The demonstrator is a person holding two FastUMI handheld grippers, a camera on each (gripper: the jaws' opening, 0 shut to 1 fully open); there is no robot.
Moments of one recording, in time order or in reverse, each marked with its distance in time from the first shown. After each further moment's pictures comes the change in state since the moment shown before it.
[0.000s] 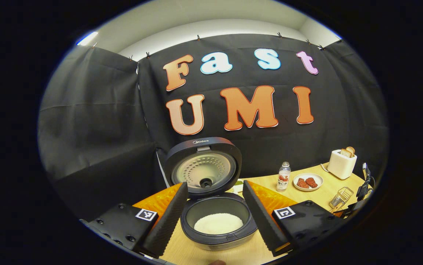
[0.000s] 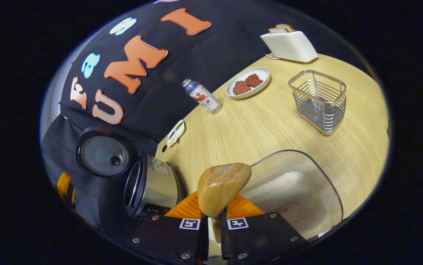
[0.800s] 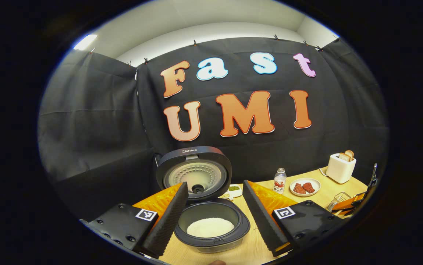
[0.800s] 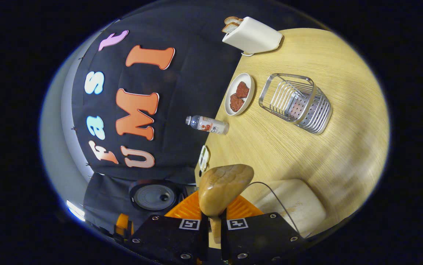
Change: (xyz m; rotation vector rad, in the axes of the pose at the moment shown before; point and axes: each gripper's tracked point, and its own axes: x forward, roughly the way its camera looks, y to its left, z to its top) left arm -0.002 -0.025 0.017 -0.012 -0.051 0.032; right arm -0.048 -0.001 0.080 0.415 -0.050 0.290
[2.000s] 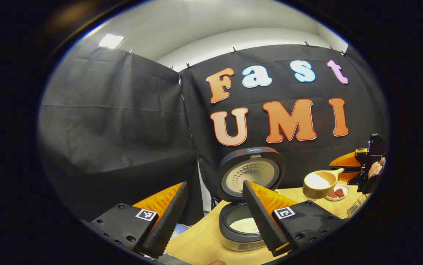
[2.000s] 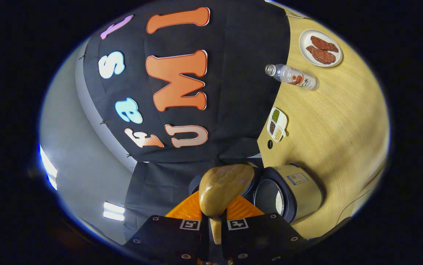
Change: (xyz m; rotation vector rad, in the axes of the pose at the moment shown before) left arm -0.046 0.122 -0.019 -0.031 -0.056 0.298; right arm 0.121 0.220 -0.081 0.060 0.297 0.307
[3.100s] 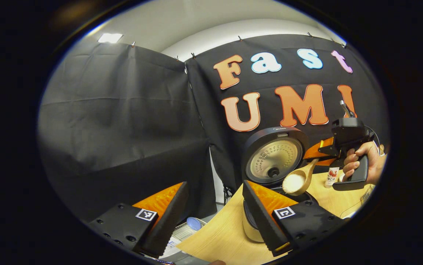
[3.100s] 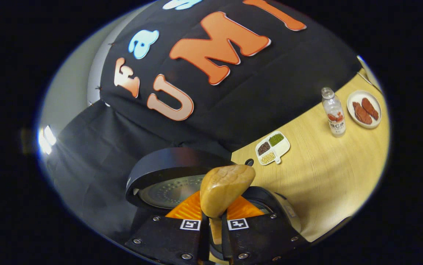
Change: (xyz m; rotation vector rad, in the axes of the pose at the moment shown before) left arm 0.012 0.055 -0.037 0.036 0.088 0.038; right arm 0.124 -0.019 -0.052 -0.688 -0.036 -0.304
